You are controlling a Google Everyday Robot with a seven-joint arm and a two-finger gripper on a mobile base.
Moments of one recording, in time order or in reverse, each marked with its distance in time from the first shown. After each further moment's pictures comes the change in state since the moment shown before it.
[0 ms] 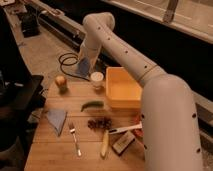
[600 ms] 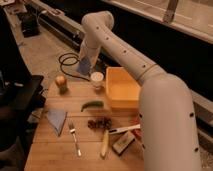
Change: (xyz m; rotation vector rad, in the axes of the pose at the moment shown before) arm 0.013 0.008 0.005 -0.047 0.065 0.019
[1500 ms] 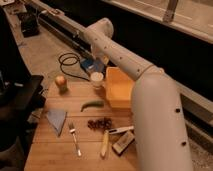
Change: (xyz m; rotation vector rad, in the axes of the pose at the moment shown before) arm 0.064 0.060 0.039 -0.177 0.287 0.155
